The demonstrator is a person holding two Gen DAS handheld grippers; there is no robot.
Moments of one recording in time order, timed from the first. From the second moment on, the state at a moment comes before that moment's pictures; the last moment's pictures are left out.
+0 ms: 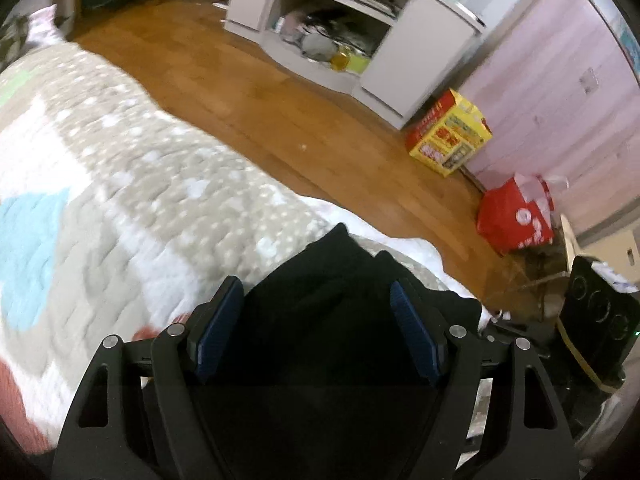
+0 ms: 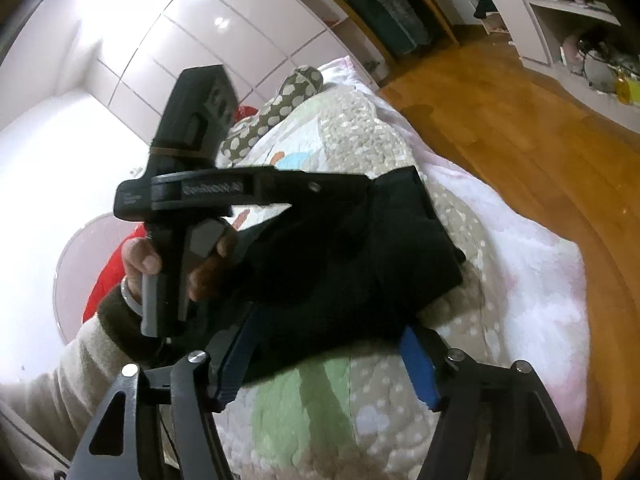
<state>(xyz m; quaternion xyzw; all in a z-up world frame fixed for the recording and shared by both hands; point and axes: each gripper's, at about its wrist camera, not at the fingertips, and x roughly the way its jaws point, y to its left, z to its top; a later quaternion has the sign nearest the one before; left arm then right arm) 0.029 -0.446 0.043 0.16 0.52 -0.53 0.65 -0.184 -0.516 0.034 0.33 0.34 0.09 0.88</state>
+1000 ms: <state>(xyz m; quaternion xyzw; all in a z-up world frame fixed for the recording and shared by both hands) 0.066 -0.192 0.129 -0.05 0.47 -0.37 0.80 -0.114 -0.314 0.089 0.11 0.34 0.28 0.89</state>
